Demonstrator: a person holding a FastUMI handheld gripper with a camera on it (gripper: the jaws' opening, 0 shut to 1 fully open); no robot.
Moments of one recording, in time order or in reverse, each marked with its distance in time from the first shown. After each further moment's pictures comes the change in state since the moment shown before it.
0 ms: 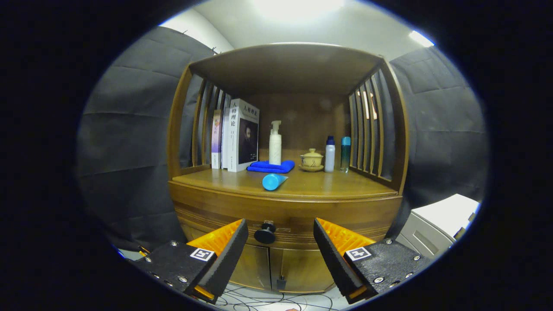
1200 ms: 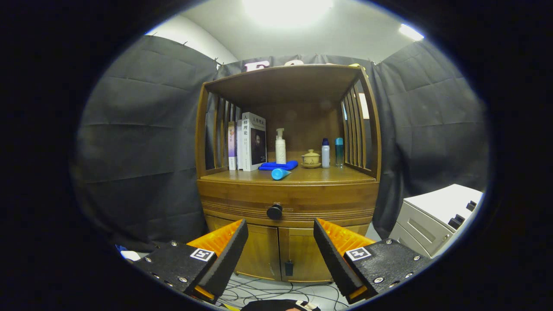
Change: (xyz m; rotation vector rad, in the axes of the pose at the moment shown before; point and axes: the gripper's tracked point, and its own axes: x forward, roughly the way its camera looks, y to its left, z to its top) arm -0.104 0.008 -0.009 0.052 -0.014 0.060
